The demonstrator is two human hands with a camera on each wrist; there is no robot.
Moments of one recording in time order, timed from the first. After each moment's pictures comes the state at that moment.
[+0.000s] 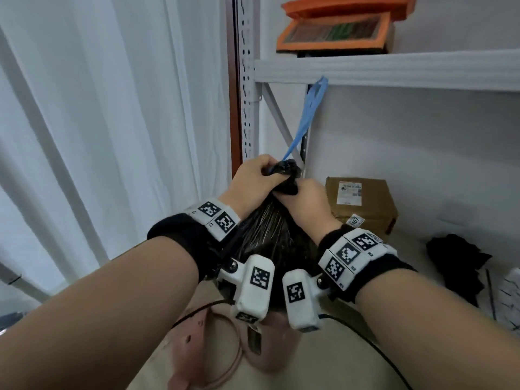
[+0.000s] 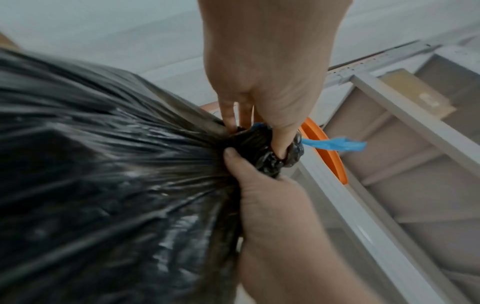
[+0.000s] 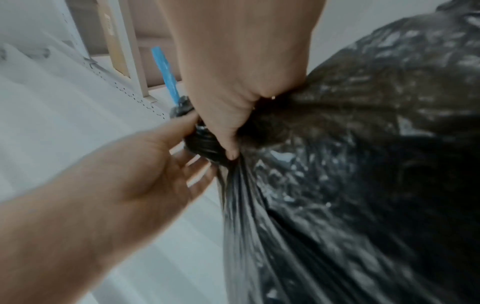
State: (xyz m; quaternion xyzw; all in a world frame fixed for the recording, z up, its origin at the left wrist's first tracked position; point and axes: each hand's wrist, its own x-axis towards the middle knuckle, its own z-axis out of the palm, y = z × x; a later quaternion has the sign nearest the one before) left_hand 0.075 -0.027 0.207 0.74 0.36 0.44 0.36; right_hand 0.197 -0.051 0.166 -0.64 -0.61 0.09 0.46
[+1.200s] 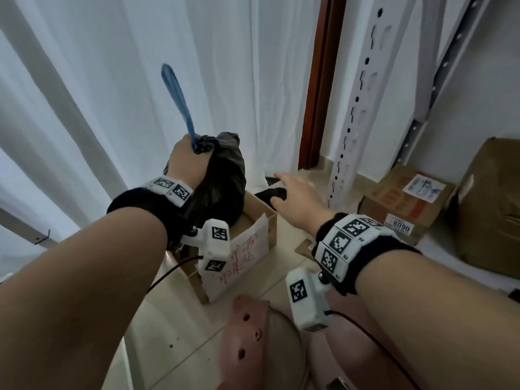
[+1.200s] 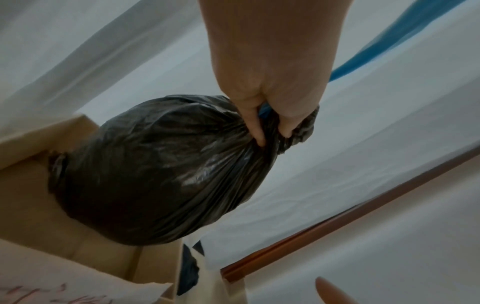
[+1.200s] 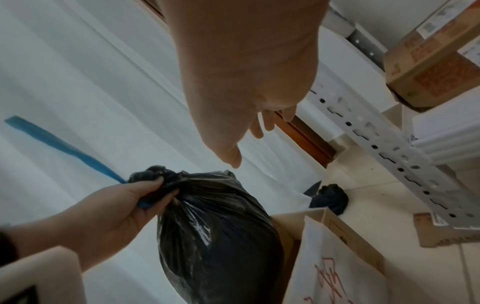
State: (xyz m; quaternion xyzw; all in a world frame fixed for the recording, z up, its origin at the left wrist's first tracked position) left_hand -0.145 0.241 0.036 0.60 0.64 0.44 0.21; right_hand 0.063 0.174 0.009 -0.66 -0.70 0.21 0.18
